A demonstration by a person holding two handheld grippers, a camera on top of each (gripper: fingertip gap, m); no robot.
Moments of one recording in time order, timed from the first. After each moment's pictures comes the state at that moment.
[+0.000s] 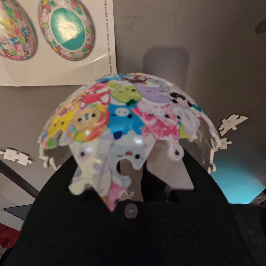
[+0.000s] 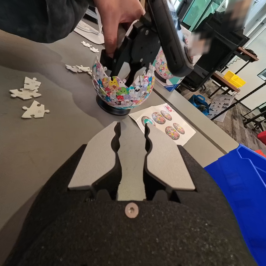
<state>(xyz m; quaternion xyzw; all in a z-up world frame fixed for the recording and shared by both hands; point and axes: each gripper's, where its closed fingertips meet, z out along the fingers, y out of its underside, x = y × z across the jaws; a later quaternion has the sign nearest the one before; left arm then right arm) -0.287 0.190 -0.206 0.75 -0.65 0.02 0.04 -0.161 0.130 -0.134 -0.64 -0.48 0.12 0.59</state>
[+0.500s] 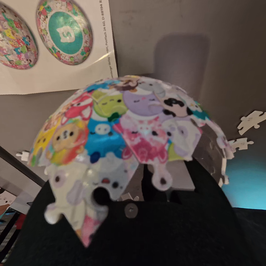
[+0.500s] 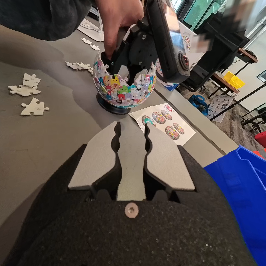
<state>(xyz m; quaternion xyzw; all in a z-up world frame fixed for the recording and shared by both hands) -0.290 0.195 -0.214 0.73 -0.69 -0.02 0.03 -0.162 0.129 -0.136 -0.64 -0.48 0.11 0.59</state>
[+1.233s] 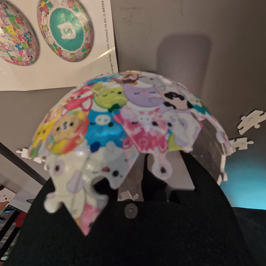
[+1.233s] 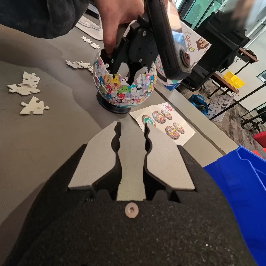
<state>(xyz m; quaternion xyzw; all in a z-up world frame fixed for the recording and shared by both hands) -0.291 0.195 -0.212 0.73 -0.68 -0.02 0.02 -0.162 0.129 -0.138 -0.64 -0.49 0.11 0.59</state>
